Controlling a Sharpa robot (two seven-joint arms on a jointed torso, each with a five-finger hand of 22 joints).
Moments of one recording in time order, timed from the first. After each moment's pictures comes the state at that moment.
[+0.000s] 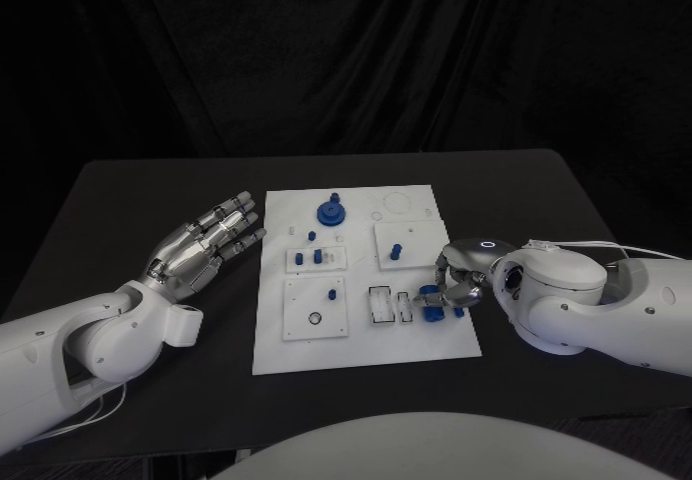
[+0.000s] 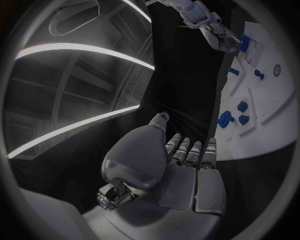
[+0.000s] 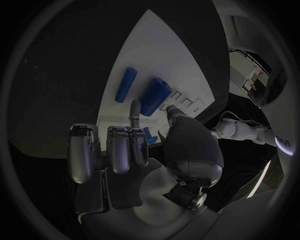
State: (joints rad) left arm 1.13 -0.96 -0.21 1.56 0.01 0.10 0.60; left_hand 1.40 0.28 -0.14 0.11 0.49 0.21 0.06 0.04 0.03 0.03 0.11 0.20 0.03 0.03 0.17 0.04 0.01 0.16 0.06 0.26 0.03 0.13; right arm 1.18 -1.16 -0.25 1.96 -1.58 -0.16 -0.65; right_hand 0.90 -0.13 0.07 0.30 0.17 0.93 0.03 0.59 0.65 1.47 -0.03 1.57 1.31 1.47 -0.09 1.55 1.31 0.02 1.47 0.02 1.51 1.31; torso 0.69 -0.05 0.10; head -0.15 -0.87
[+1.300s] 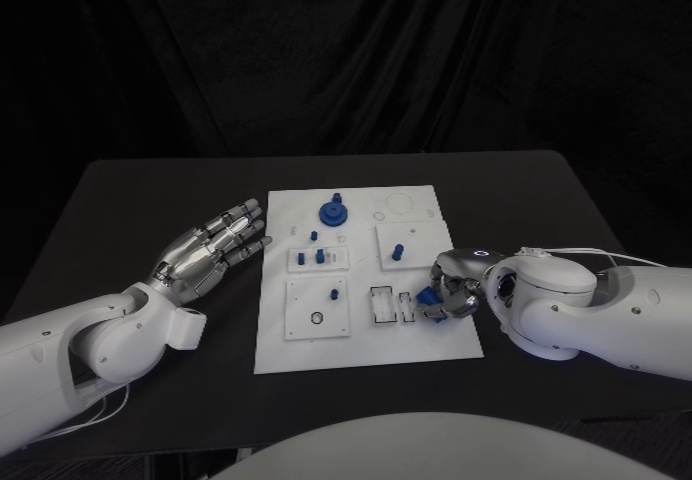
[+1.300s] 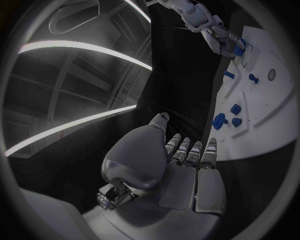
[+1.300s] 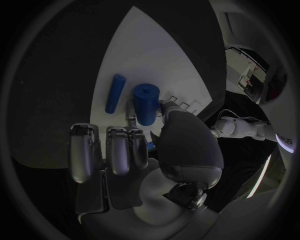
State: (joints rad) left arm 1.12 -0.96 -0.21 1.55 0.02 0.12 0.57; left_hand 1.40 0.28 -0.13 0.11 0.49 0.22 0.07 0.04 0.03 0.03 0.11 0.20 0.03 0.03 0.18 0.05 0.01 0.16 0.06 0.26 0.03 0.13; right arm 1.16 -1.13 -0.25 1.94 -1.49 -0.19 -0.61; right_hand 1.16 -0.16 0.16 0.29 0.75 0.92 0.03 0.54 0.71 1.47 -0.04 1.57 1.31 1.46 -0.10 1.54 1.31 0.02 1.47 0.01 1.51 1.31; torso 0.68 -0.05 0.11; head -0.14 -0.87
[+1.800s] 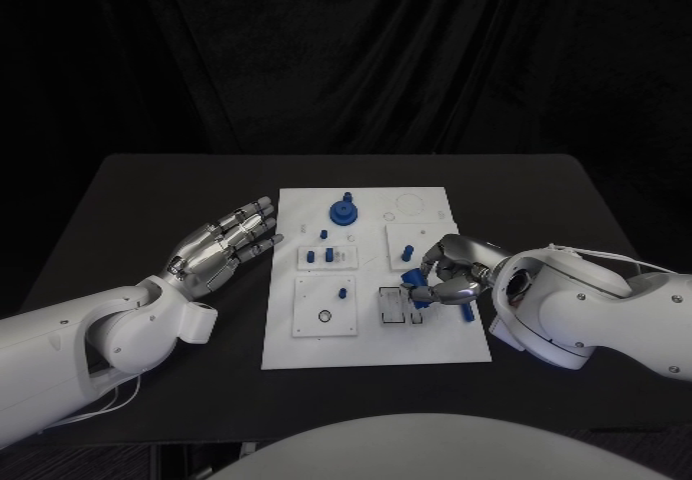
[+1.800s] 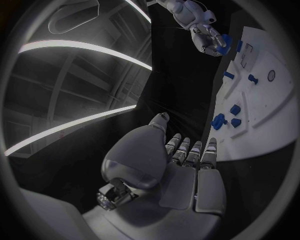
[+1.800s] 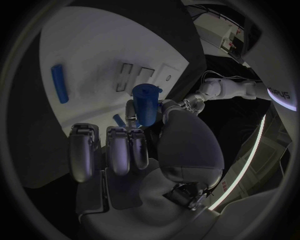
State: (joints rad) left arm 1.11 -0.95 -0.21 1.55 0.02 0.12 0.57; left_hand 1.40 0.28 -0.13 0.12 0.49 0.22 0.08 0.04 0.03 0.03 0.11 0.20 0.03 0.03 0.18 0.05 0.01 0.16 0.06 0.26 0.03 0.13; right arm 1.22 -1.14 -0.25 2.05 -1.20 -0.43 -0.54; right_hand 1.16 -0.16 0.16 0.30 0.79 0.92 0.03 0.56 0.71 1.47 -0.04 1.57 1.31 1.47 -0.10 1.54 1.31 0.02 1.47 0.01 1.50 1.31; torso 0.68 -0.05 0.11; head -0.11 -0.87
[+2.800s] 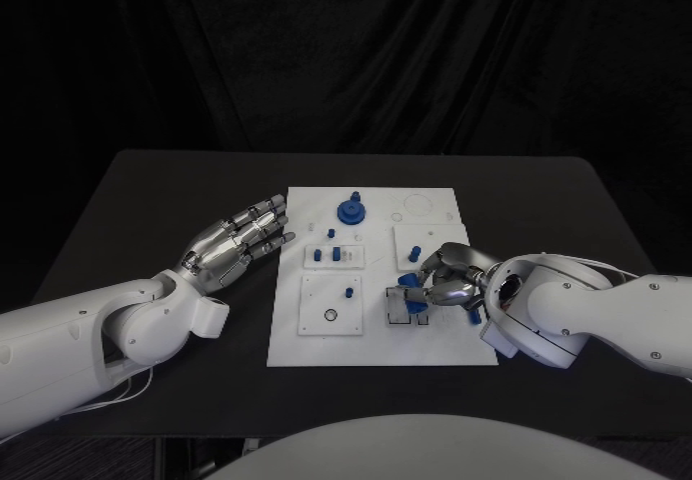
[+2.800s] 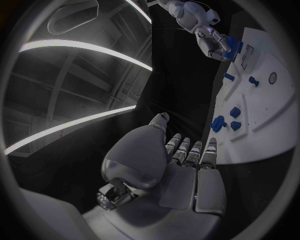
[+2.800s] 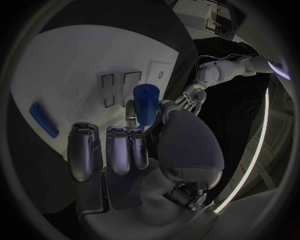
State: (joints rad) left arm 1.11 -0.94 -0.21 1.55 0.02 0.12 0.57; left_hand 1.40 0.28 -0.13 0.12 0.49 0.22 0.08 0.04 0.03 0.03 0.11 0.20 0.03 0.03 0.18 0.05 0.01 0.16 0.06 0.26 0.03 0.13; right arm 1.21 -1.08 -0.25 1.98 -1.00 -0.45 -0.53; right_hand 1.15 -0.15 0.17 0.31 0.70 0.92 0.03 0.55 0.71 1.47 -0.04 1.57 1.31 1.47 -0.10 1.53 1.31 0.02 1.47 0.01 1.49 1.31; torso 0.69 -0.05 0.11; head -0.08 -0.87
